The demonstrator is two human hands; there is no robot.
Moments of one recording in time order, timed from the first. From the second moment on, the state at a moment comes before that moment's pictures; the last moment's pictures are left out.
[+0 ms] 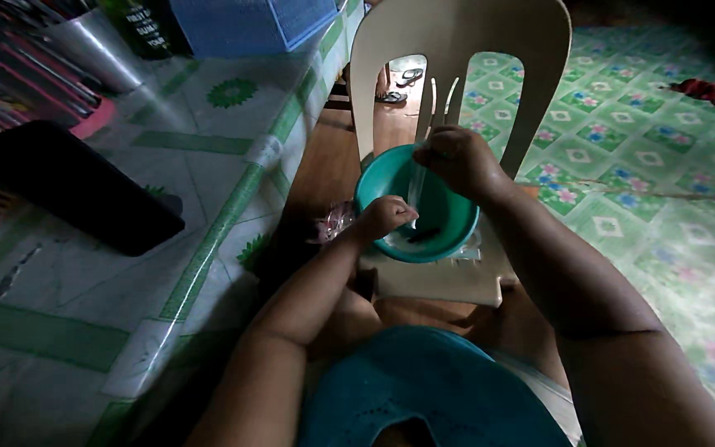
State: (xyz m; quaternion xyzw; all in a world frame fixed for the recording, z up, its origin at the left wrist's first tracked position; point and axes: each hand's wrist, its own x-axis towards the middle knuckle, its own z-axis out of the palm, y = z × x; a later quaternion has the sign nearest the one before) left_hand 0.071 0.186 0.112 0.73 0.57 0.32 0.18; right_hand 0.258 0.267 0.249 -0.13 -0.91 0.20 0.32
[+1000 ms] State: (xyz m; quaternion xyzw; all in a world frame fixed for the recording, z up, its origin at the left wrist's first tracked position) left_hand 0.100 0.225 0.156 0.70 0.59 0.39 -0.08; right_hand 0.325 0.283 0.116 -0.41 -0.62 0.42 0.52
